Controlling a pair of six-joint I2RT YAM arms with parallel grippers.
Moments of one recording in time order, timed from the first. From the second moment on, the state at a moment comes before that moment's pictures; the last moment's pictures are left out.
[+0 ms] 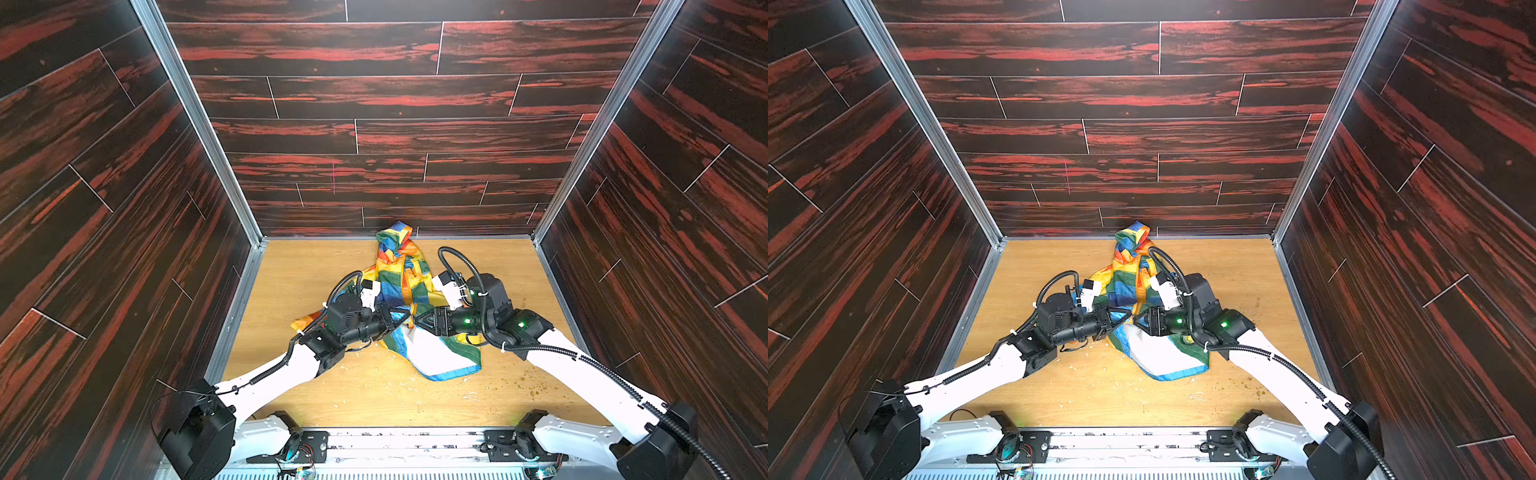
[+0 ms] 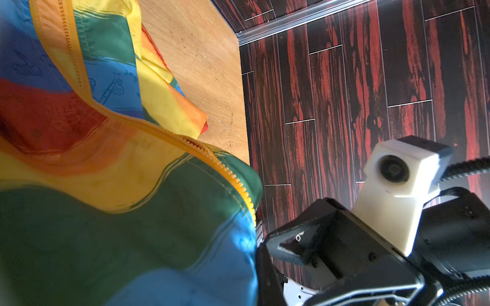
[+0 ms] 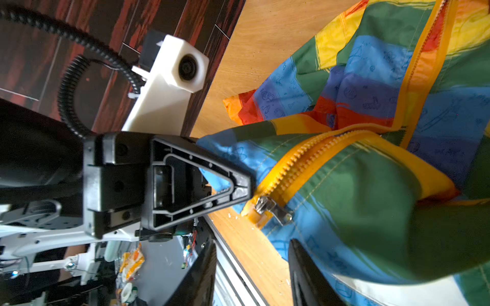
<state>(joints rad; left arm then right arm) -0.68 1.23 0.70 0.28 0.43 -1.20 0.67 1.16 0.99 -0.44 -0.50 0.58</state>
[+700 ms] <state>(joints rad) -0.68 1.26 0.70 0.36 0.44 -1.23 0.63 1.07 0.77 -0.12 -0.64 0.98</state>
